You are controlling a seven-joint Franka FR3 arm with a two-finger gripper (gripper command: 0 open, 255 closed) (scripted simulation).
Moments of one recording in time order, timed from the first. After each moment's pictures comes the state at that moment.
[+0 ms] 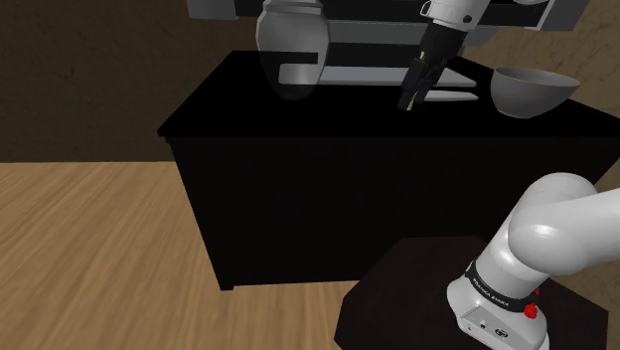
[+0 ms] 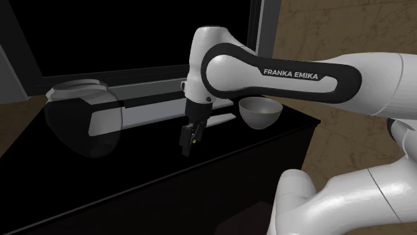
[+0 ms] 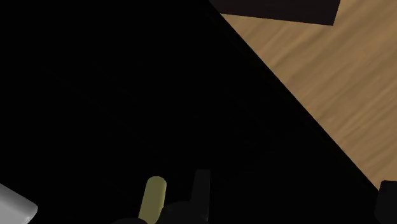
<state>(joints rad) 0.01 -0.83 -0.06 -2.38 0.08 1.69 -0.12</state>
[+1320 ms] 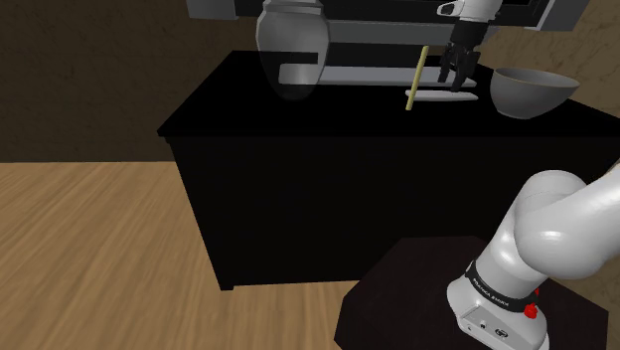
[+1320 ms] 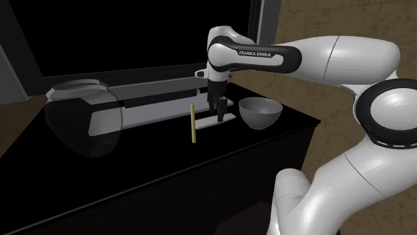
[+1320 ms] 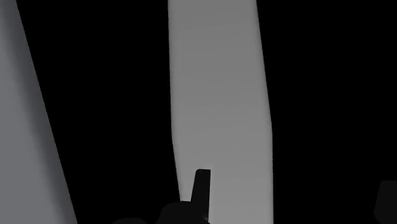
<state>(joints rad) 0.15 -0.58 -0.56 -2.08 -0.26 1.58 -1.10</state>
